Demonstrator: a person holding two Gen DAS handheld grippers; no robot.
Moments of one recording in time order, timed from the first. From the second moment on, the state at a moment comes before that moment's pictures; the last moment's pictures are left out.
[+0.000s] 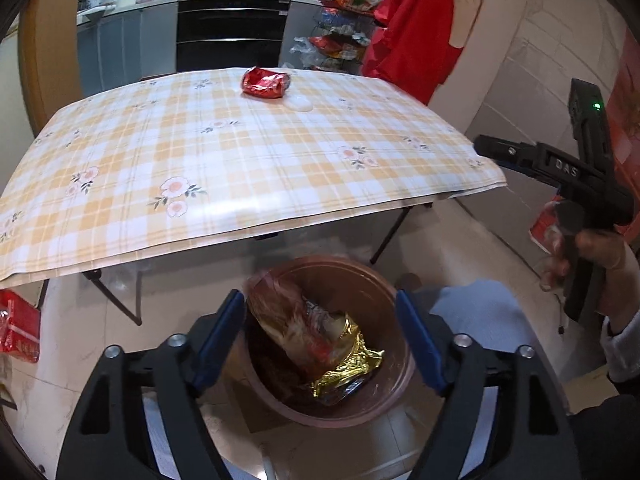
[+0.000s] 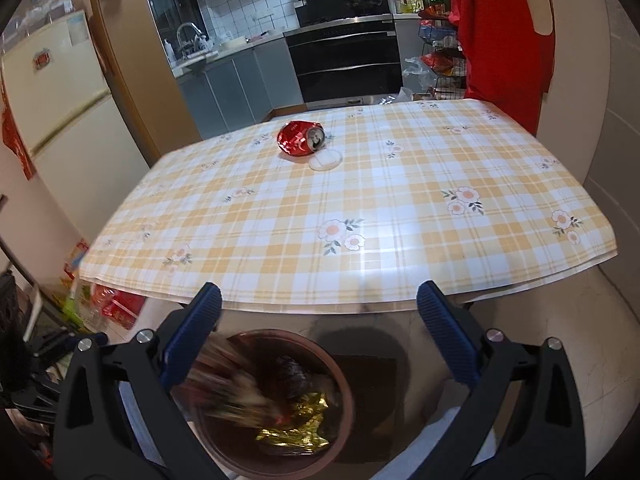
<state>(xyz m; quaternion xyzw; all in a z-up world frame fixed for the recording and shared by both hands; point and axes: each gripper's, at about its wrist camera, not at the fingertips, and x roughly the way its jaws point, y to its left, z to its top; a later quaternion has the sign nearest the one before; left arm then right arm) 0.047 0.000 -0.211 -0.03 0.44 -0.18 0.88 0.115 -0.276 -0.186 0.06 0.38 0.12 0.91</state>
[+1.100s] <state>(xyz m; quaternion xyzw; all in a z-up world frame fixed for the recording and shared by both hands) 0.127 0.063 -0.193 -0.03 0.42 -0.05 0.91 0.168 -0.270 -0.219 0.04 0.43 0.11 0.89</state>
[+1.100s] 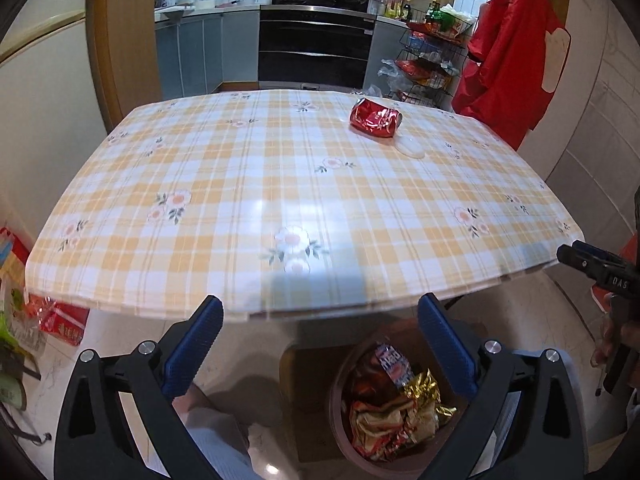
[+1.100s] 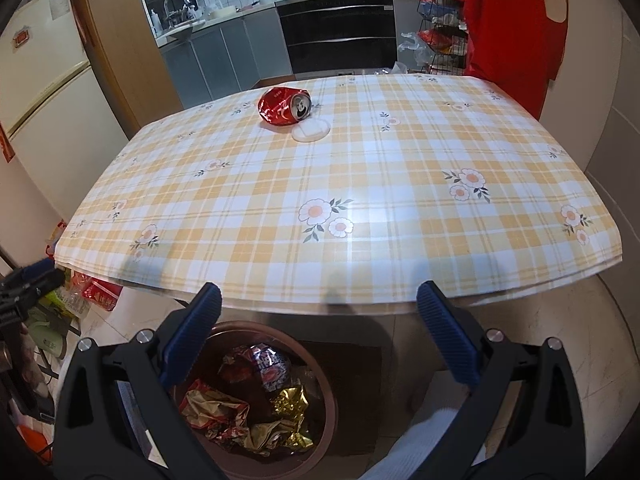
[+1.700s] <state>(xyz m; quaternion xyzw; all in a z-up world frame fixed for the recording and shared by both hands) 0.320 0.051 -0.199 -0.02 0.42 -0.08 0.90 0.404 -0.234 -0.259 -0.04 0.46 0.18 0.87</state>
